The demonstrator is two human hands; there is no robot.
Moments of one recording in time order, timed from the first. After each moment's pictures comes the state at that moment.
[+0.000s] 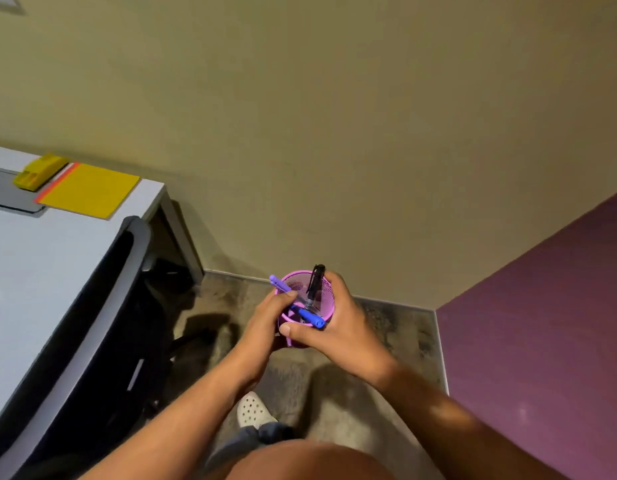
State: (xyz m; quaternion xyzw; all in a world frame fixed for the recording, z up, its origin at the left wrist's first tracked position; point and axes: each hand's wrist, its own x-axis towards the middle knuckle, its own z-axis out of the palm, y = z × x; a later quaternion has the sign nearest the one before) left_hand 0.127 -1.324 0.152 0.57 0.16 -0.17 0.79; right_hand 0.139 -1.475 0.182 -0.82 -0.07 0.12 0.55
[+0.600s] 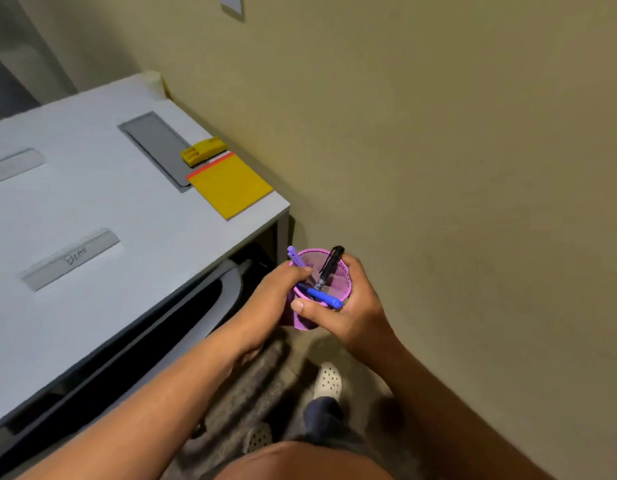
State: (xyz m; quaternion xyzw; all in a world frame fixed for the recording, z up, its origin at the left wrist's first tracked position) left_hand 0.315 -1.172 0.176 0.57 0.33 0.04 0.75; right_hand 0.398 -1.307 0.170 -0.73 -0.27 0.27 0.57
